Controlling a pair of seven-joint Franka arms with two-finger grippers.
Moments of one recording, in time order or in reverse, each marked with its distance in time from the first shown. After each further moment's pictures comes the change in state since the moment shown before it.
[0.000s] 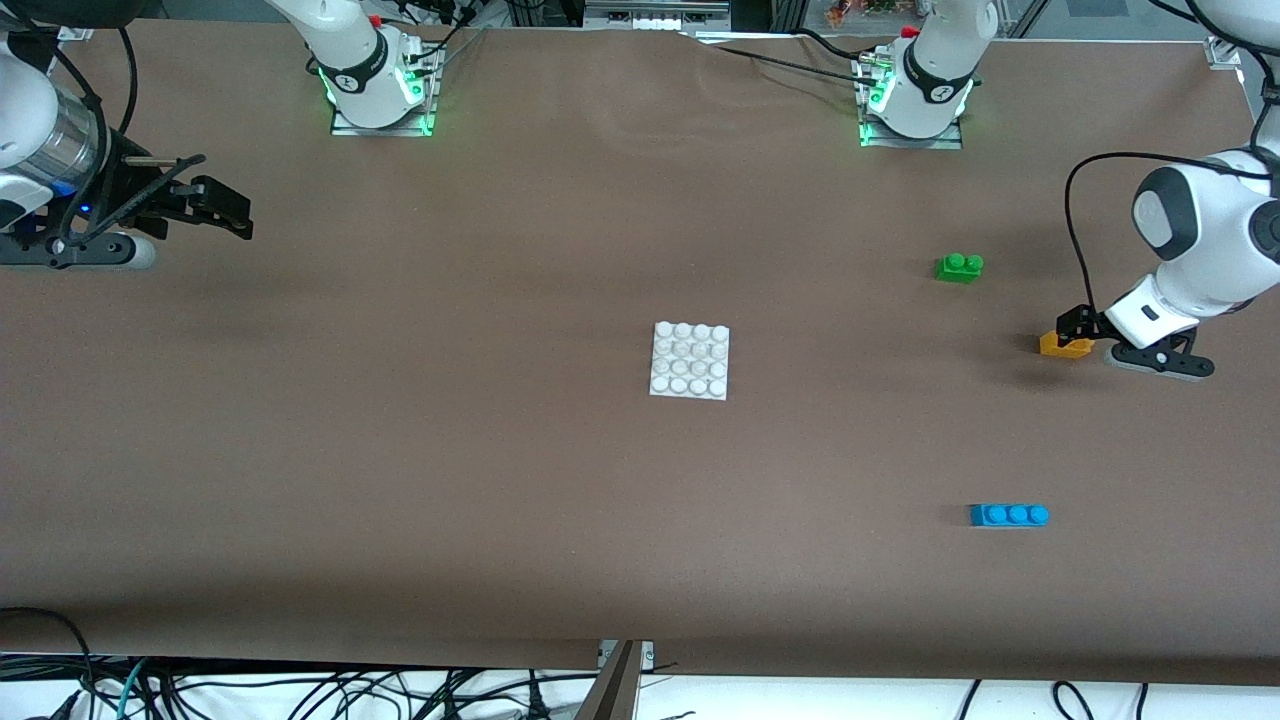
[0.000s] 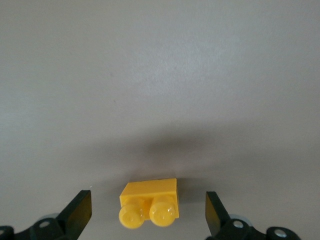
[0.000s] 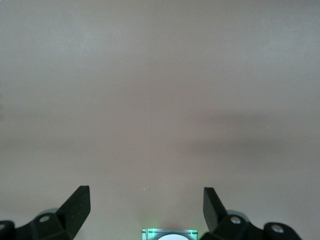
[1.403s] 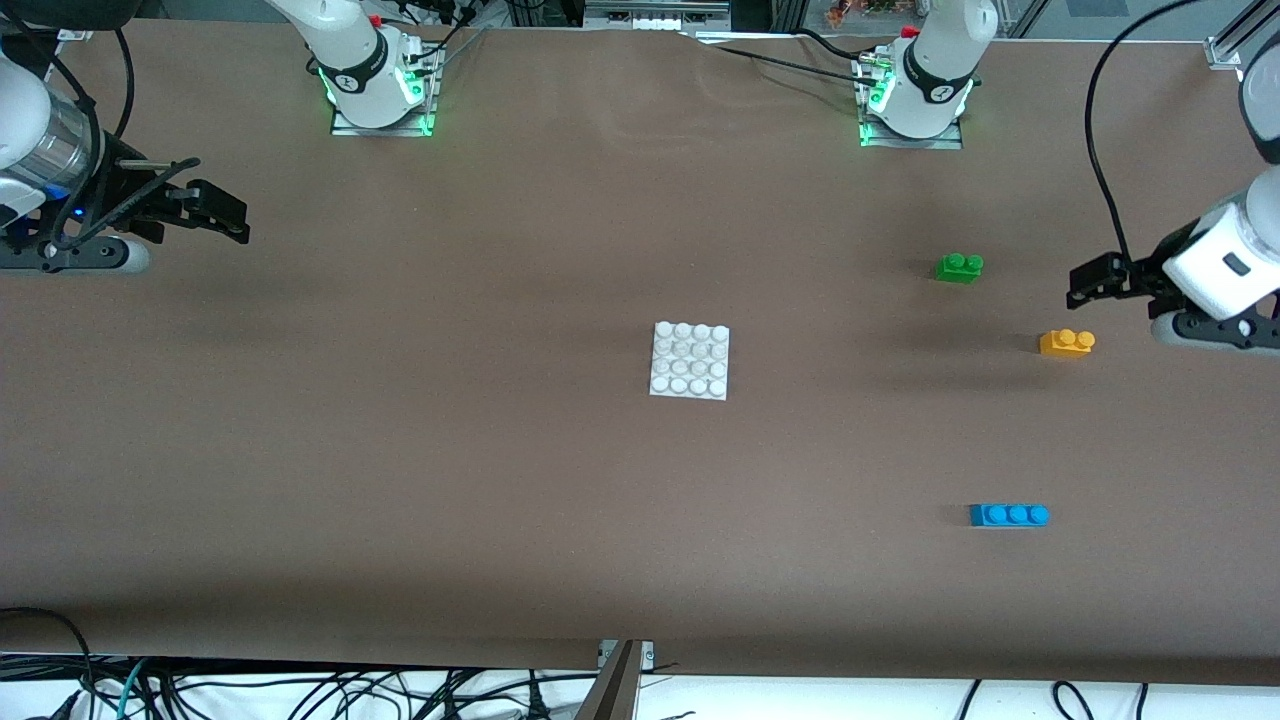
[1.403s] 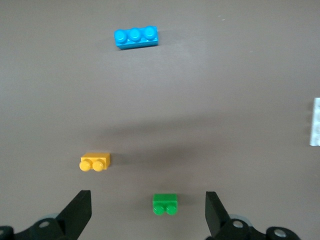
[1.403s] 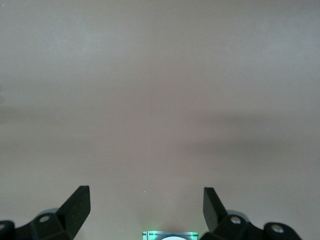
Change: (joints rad) left arm -0.258 -0.137 -0.004 0.565 -0.103 -0.823 -0.304; right arm 0.000 0.011 -0.001 0.018 0.002 -0.001 0.000
